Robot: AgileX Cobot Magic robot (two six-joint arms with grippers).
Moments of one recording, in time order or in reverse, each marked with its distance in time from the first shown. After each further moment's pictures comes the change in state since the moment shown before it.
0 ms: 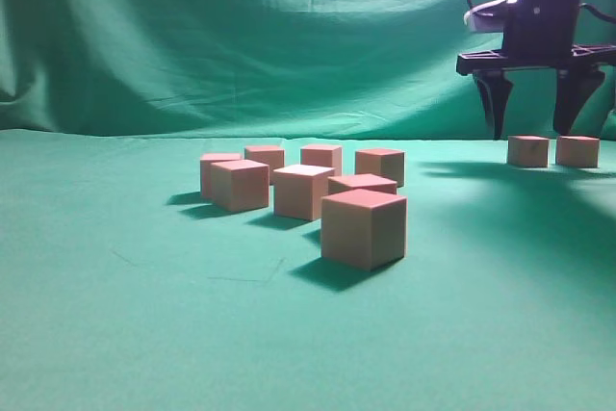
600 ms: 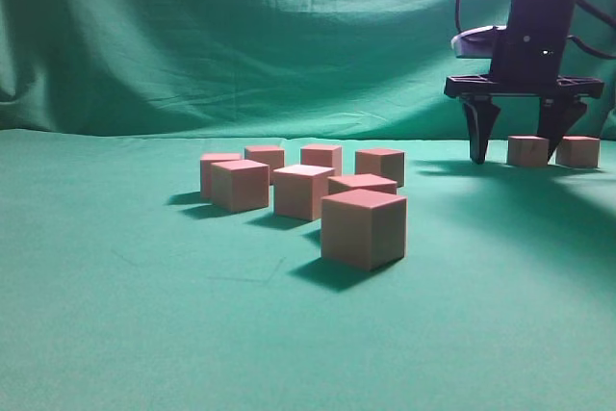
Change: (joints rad) left arm 0.000 0.000 0.000 0.000 0.000 0.000; right arm -0.004 0.060 -0.002 0.105 -0.029 -0.098
